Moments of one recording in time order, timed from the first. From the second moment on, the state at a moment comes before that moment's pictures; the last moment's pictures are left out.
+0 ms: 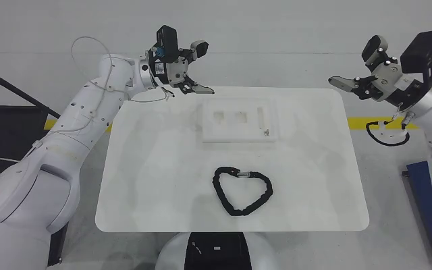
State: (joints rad) left arm 0.20 -1.13 -0.53 -0.79 1.30 -1.01 0.75; right arm -0.93 -0.72 1.49 -1.68 -0.53 -0.69 0.40
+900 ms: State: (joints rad) left arm 0.20 -1.13 -0.53 -0.79 1.30 -1.01 0.75; right arm -0.90 -0.75 1.31 -1.69 -0.51 -0.49 0.55
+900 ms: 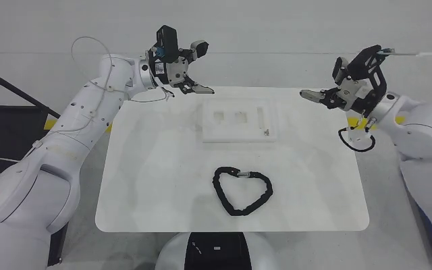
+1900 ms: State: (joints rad) left arm 0.20 -1.13 -0.53 -0.79 1.30 -1.01 0.75; right arm -0.68 -0.90 0.87 -1.47 -0.41 -0.09 0.86
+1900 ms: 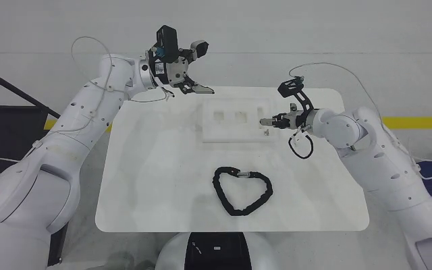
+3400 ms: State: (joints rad) left arm 0.20 -1.13 -0.53 -0.79 1.30 -1.01 0.75; right arm -0.59 -1.02 0.69 -1.31 -0.48 0.08 0.92
